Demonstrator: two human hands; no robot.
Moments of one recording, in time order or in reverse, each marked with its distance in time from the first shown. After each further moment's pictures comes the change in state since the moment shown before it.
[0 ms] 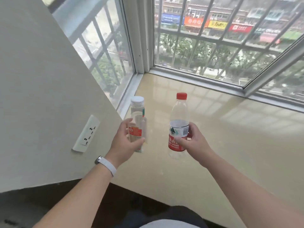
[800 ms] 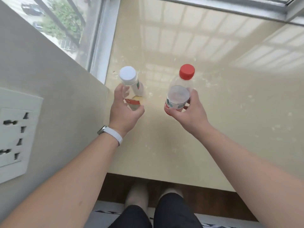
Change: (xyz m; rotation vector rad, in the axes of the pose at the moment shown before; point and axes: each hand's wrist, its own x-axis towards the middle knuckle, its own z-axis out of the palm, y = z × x) left_hand 0.130 -0.177 0.042 0.195 0.017 -0.003; right_hand 0.109 0.140 0.090 -0.177 0.232 0.044
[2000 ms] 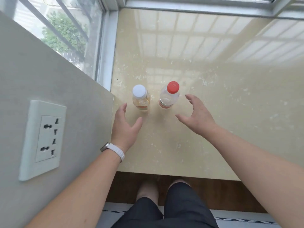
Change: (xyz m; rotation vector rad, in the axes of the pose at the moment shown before) left_hand -0.044 0.002 -0.031 0.179 -0.068 -0.060; right_hand -0.017 0.016 -0.021 -0.288 -0.061 0.014
